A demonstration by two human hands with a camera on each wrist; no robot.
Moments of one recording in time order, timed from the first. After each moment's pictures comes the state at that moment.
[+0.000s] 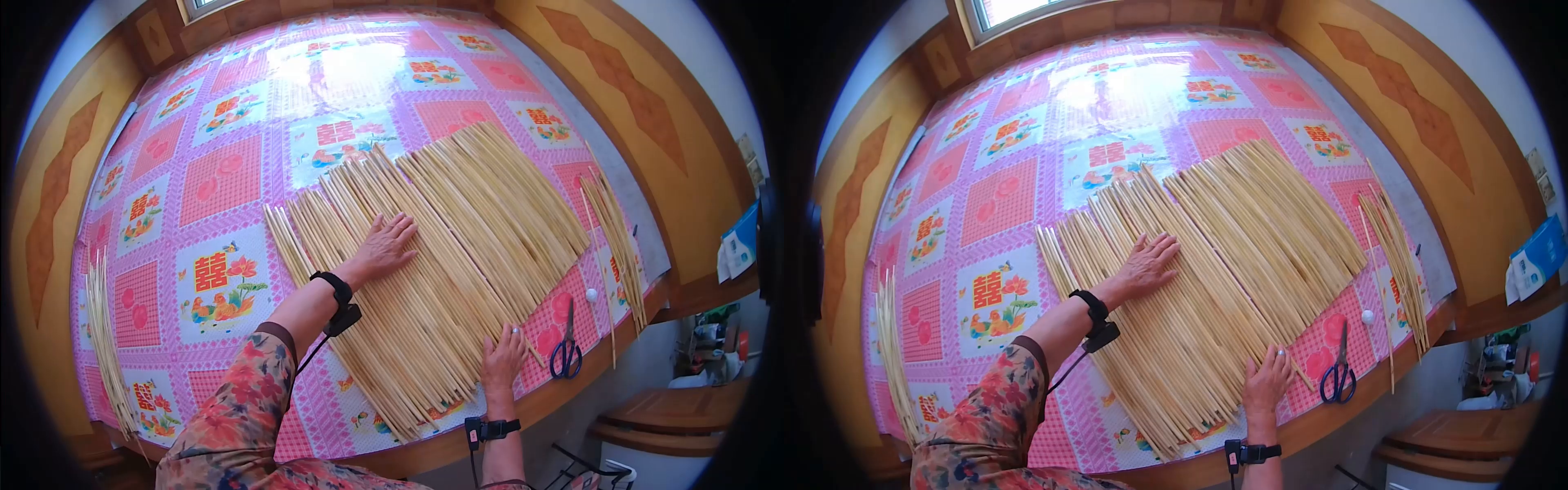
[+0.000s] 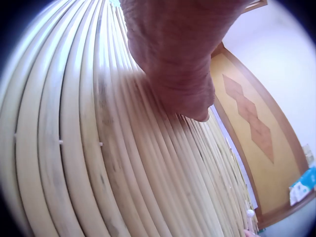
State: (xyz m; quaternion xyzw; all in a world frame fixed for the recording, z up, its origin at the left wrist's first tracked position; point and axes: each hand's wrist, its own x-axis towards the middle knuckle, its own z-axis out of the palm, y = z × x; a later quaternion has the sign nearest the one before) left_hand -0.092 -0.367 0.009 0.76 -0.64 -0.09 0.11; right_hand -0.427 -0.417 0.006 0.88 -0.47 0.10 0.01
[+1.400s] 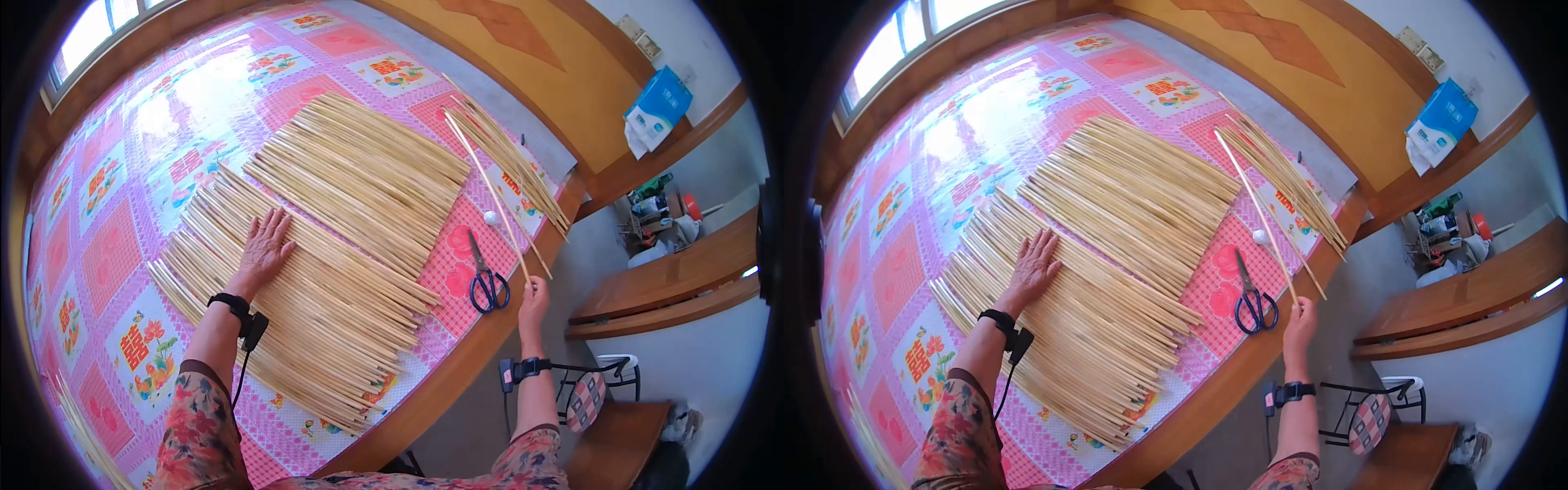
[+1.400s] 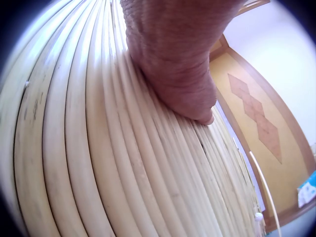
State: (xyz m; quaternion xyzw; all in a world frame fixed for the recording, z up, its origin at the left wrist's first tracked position) left_hand -0.112 -0.397 0.008 0.76 -0.64 -0.04 0.13; right_hand -0.623 -0.522 0.043 0.68 -0.62 0.36 -0.11
